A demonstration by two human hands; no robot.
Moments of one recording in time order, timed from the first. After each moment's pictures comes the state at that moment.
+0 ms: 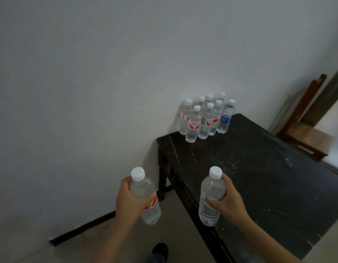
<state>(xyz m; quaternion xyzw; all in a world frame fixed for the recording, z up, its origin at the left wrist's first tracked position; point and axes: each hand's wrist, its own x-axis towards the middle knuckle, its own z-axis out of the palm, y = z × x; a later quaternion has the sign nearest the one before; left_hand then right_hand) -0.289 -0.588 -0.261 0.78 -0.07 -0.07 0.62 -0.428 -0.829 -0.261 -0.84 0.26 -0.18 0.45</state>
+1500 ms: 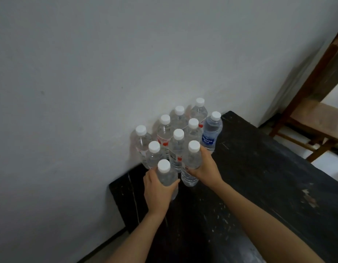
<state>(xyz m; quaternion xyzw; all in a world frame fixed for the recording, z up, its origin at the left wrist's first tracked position) -0.101 -0.988 -0.309 0.87 -0.15 -0.03 0.47 -0.152 -1.151 -0.306 -0.83 0.27 -0.18 0.46</state>
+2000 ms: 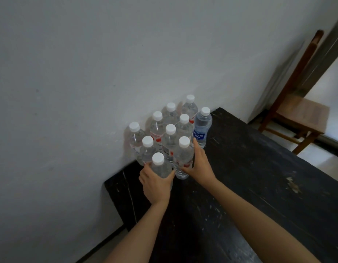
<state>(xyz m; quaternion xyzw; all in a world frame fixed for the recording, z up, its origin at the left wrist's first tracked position) -0.118 -1.001 -0.304 0.90 -0.07 -0.02 0.44 -0.167 -1.136 -0.300 -0.84 0.28 -0.17 0.43</state>
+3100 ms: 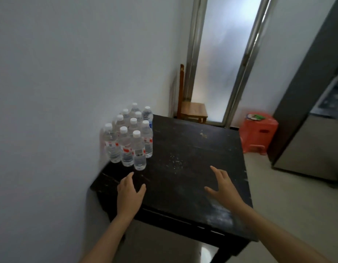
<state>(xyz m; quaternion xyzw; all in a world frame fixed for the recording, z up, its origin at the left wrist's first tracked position) -0.130 -0.747 -0.255 0.79 -0.45 -0.18 0.38 -0.412 -0.825 -0.241 -0.77 0.56 -0.20 0.21</state>
